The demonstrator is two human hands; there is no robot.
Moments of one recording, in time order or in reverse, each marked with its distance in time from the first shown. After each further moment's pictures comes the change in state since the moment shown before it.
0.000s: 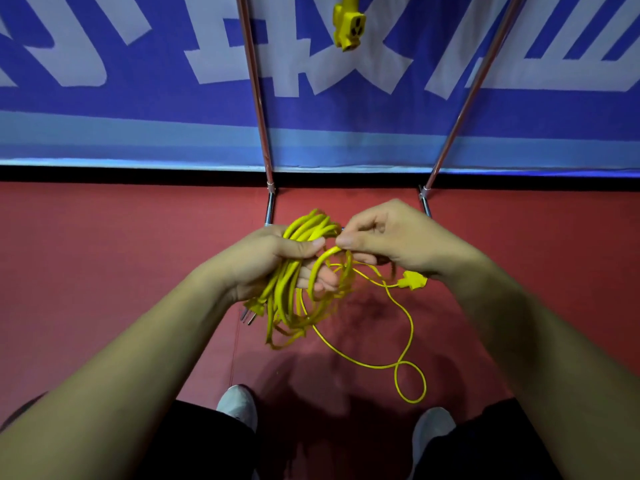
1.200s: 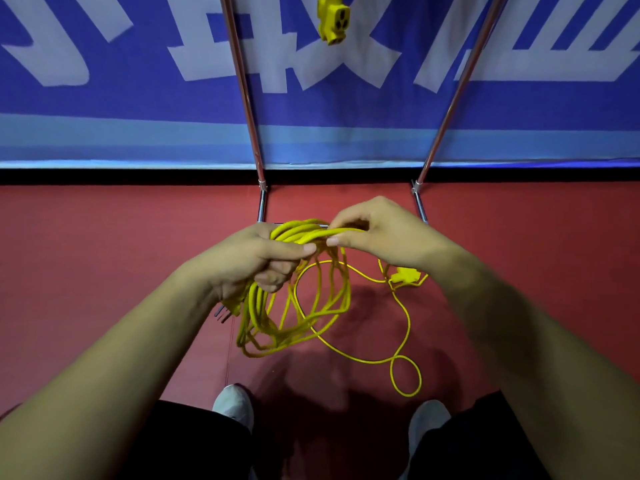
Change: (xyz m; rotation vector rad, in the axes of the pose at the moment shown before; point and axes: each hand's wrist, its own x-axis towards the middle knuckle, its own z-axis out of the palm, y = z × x) left_hand 0.010 -0.005 -0.015 0.103 -0.064 -0.053; right_hand 0.011 0.024 -0.012 -0.421 0.117 -0.077
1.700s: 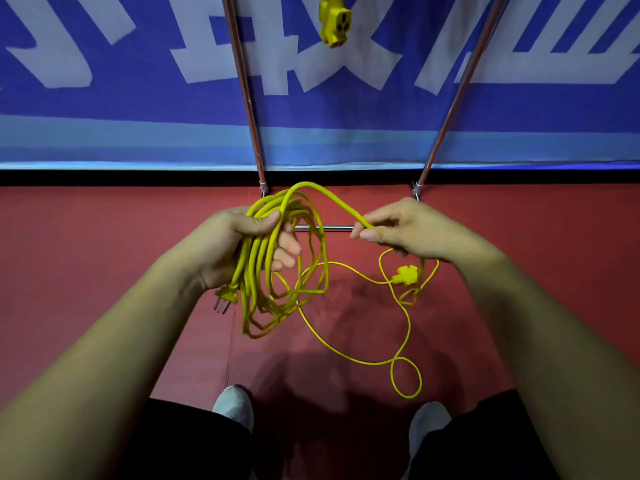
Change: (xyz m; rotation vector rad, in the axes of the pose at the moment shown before) left_hand -0.006 0.011 -0.024 -0.181 -0.009 0.148; right_hand -0.011 0.032 -0.024 0.162 -0.054 0.181
